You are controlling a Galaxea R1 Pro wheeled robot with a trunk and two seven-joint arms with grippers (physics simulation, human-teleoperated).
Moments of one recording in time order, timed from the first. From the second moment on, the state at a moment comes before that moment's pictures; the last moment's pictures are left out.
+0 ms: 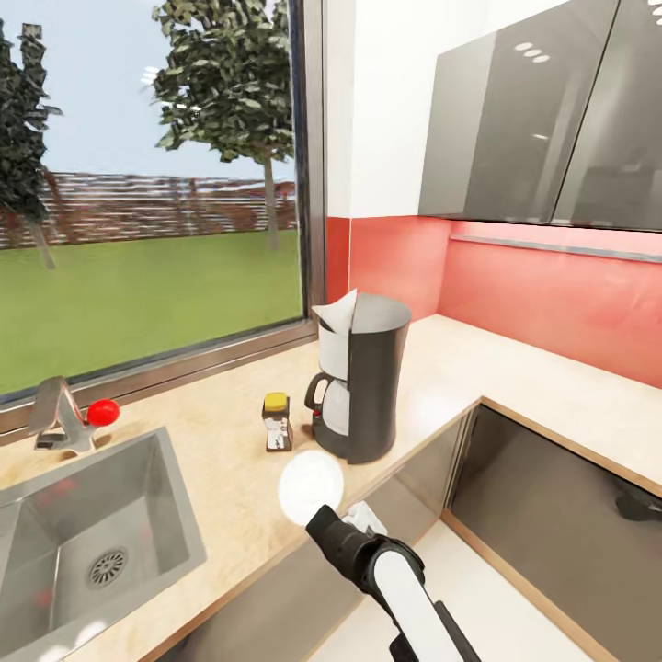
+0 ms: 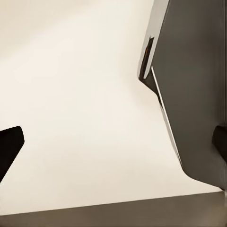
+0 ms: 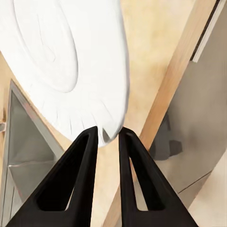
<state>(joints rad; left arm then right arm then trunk) -0.04 0.11 -0.07 0.04 0.23 0.14 0.05 -0.25 0.17 0.49 -1.48 -1.27 0.34 -0.75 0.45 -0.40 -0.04</state>
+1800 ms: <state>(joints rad) -0.04 0.10 -0.06 0.04 0.23 0.14 0.05 -0.25 0.17 0.48 -1.41 -1.46 0.34 -0.76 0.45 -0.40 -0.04</state>
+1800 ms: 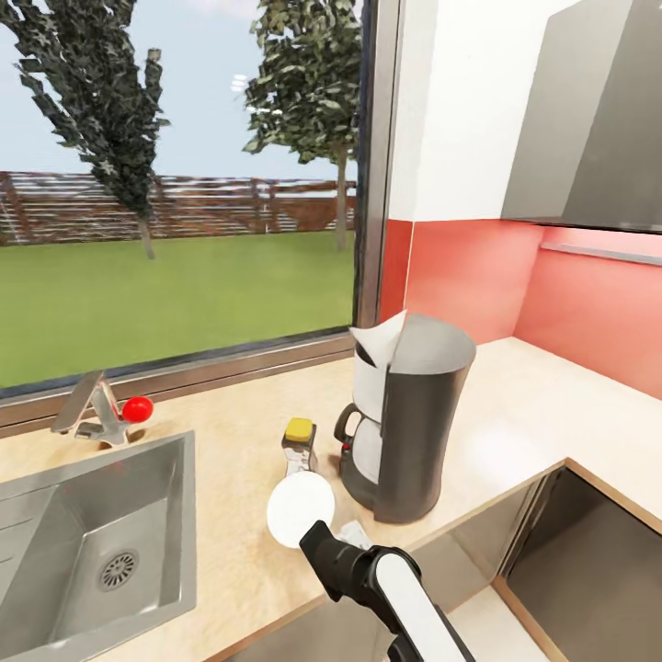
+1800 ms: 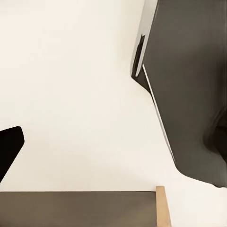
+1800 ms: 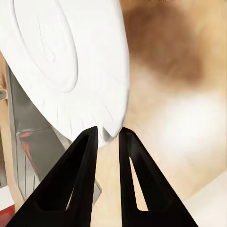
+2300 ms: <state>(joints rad) -0.04 0.09 -0.06 0.04 0.23 0.14 0.05 -0.25 0.17 0.48 -1.41 -1.46 0.34 -0.76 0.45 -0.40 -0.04</state>
